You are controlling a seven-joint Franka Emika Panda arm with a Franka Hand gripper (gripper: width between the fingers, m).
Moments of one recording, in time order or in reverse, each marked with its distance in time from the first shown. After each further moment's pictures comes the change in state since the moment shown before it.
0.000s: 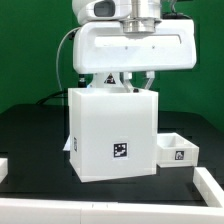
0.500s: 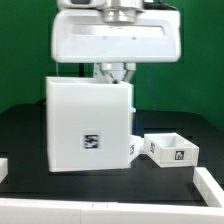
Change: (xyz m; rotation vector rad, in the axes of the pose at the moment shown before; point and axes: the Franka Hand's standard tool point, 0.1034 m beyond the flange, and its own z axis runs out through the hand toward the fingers) arm 0.001 0.020 -0.013 -0.028 -0.033 0.050
